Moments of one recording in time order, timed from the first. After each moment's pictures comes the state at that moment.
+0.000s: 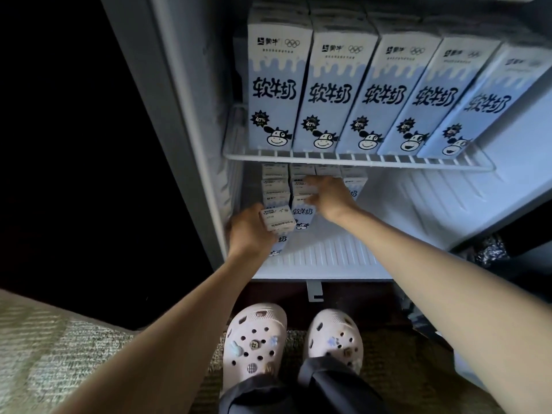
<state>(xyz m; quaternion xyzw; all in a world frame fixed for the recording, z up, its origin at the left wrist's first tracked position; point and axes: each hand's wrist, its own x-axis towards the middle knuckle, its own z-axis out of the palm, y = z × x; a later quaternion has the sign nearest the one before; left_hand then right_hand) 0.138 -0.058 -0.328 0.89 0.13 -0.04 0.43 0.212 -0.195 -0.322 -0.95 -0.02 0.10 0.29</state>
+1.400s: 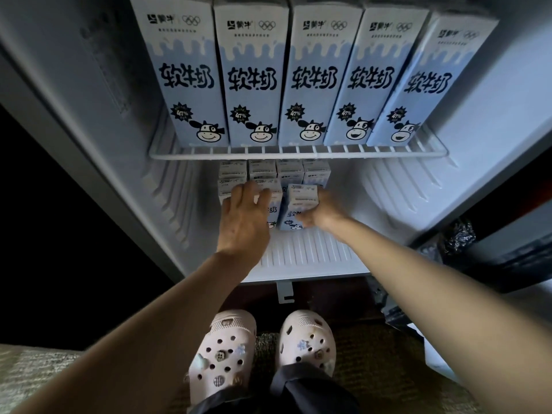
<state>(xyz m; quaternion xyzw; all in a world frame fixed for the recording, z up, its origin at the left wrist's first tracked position) 0.155 -0.109 -0.343 0.98 -0.09 0.11 0.12 0.210 -0.256 -0.359 -0.84 0.10 0.16 0.50</state>
